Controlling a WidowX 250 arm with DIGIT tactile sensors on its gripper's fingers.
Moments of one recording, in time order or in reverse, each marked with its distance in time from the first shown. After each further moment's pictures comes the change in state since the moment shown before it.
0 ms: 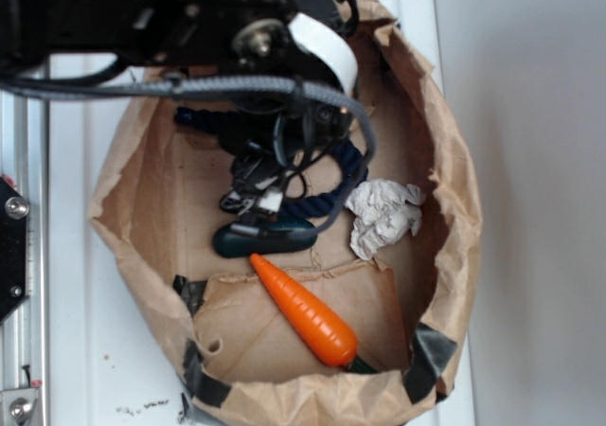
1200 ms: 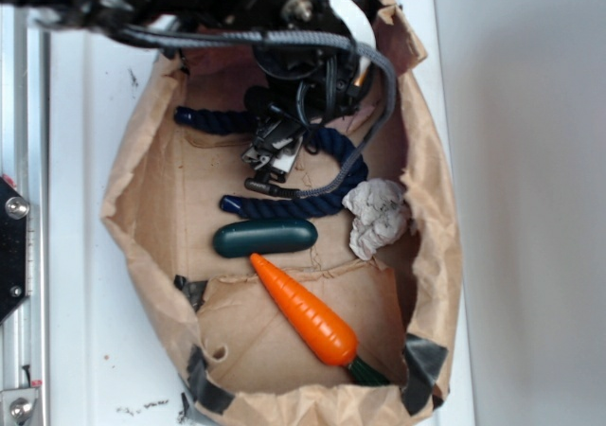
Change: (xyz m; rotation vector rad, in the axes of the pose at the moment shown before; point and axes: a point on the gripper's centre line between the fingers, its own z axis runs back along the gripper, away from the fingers) arm -0.016 0.035 -0.036 0.021 0.038 -0.077
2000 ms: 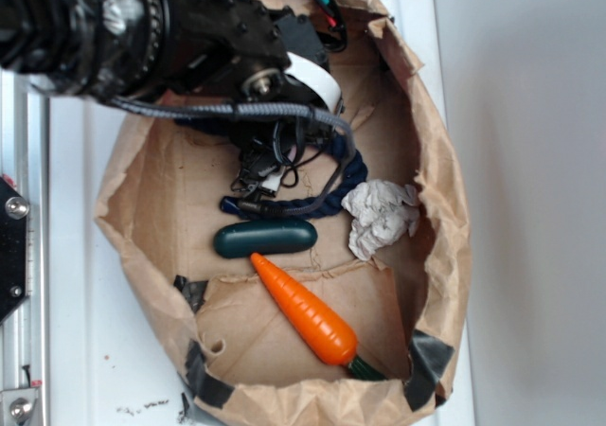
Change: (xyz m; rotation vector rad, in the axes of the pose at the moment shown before) arm -0.004 -0.028 -0.024 0.058 -0.013 0.012
